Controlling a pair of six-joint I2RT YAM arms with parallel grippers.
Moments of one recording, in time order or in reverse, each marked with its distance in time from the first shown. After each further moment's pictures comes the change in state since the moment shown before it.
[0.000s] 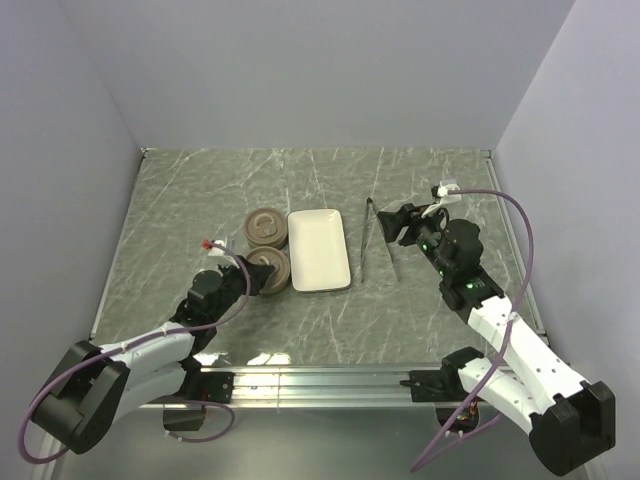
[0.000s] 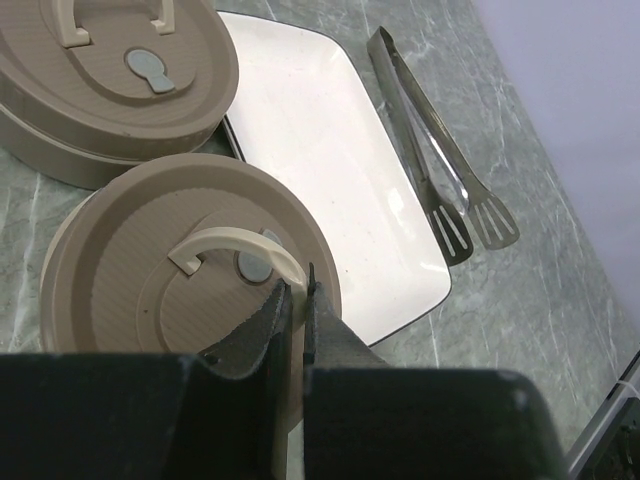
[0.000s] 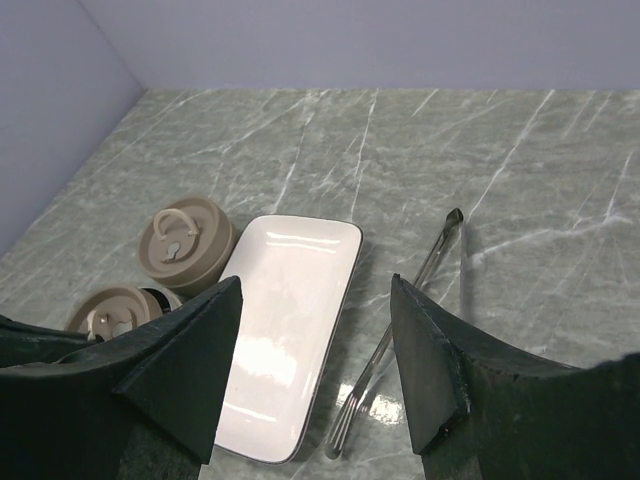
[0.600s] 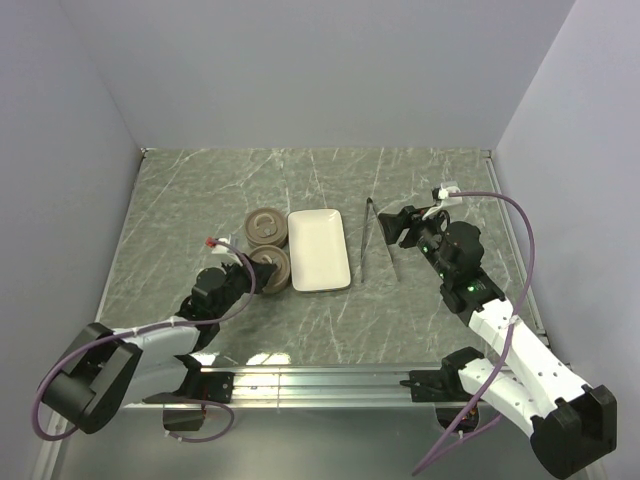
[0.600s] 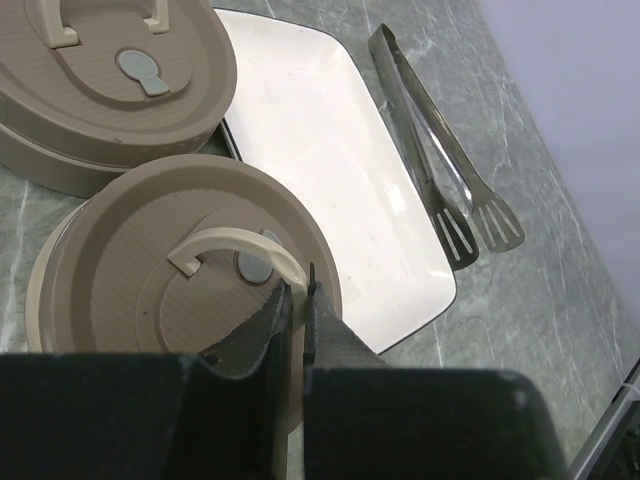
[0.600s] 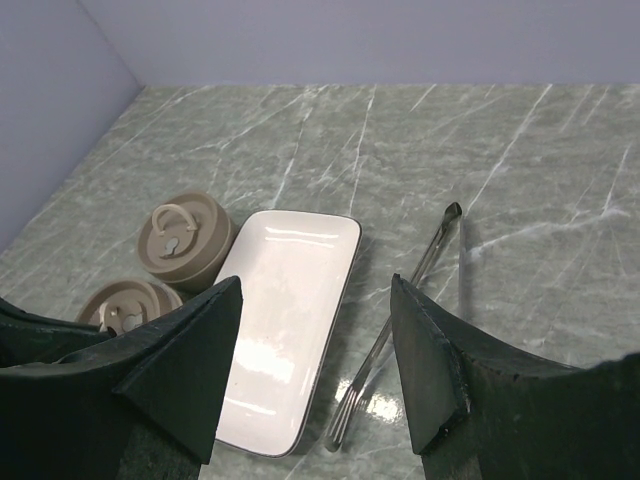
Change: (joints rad) left arm 0.000 0.118 0.011 0.100 0.005 0.000; right arm 0.006 -0.026 -0.011 -0.013 0.014 0.001
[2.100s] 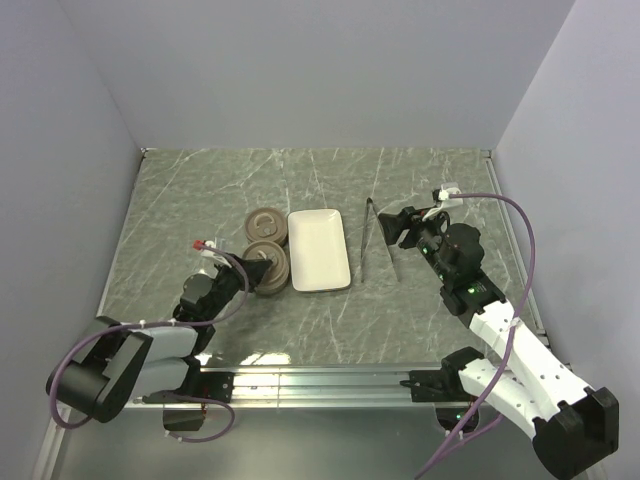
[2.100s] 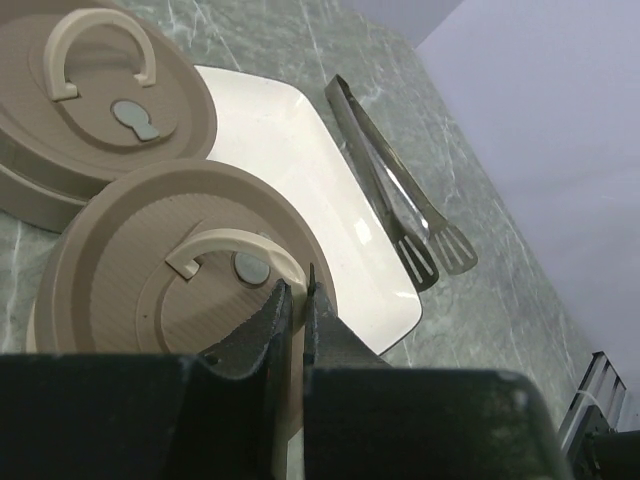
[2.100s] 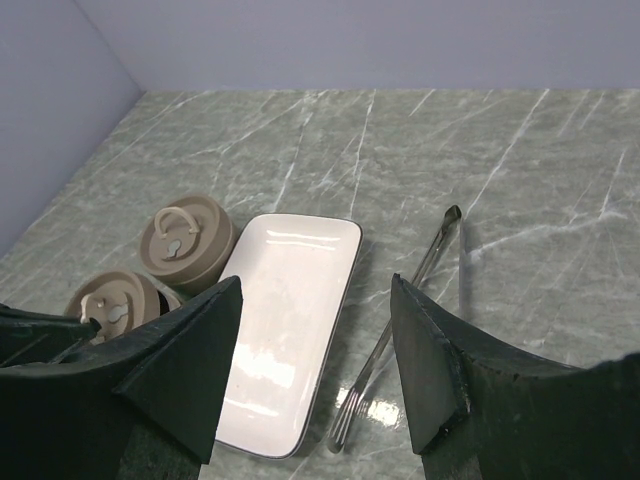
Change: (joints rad) left arm 0.098 0.074 -0.079 0.289 0.131 -0.043; right arm 0.018 -0.015 -0.001 -0.005 0.027 0.000
